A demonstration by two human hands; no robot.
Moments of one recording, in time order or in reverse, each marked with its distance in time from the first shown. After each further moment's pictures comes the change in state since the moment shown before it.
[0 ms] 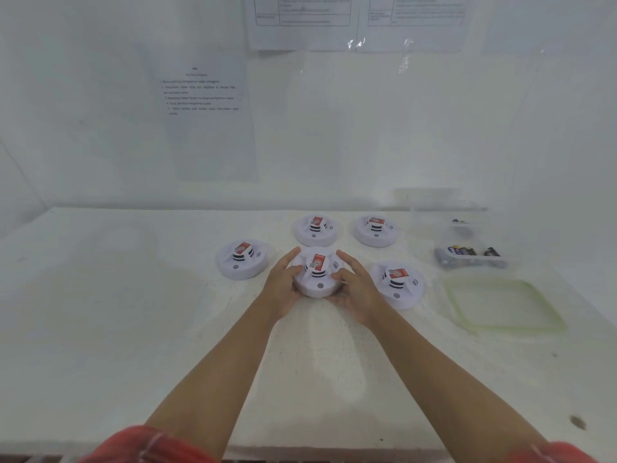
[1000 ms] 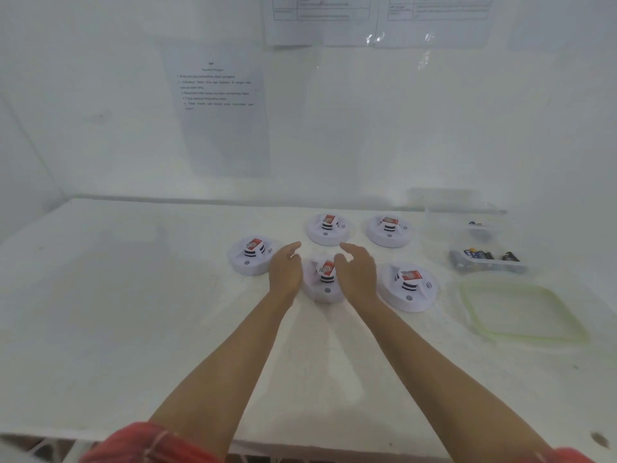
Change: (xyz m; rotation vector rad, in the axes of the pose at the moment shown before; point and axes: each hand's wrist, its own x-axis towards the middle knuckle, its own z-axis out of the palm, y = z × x) left_hand 0.001 0.010 0.006 0.538 0.365 0.235; right_hand -0.003 -0.011 0.035 -0.716 0.307 -0.331
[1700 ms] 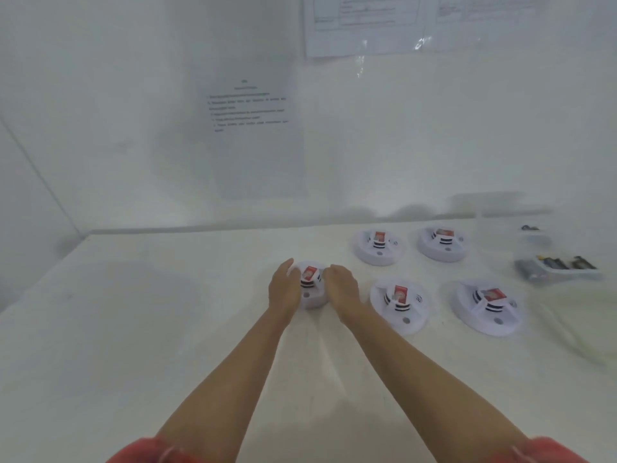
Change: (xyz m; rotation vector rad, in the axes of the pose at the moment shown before) left_hand 0.089 -0.031 -0.094 0.061 -0.069 -0.056; right_hand 0.041 -0.039 0.149 0.023 -0.110 0.282
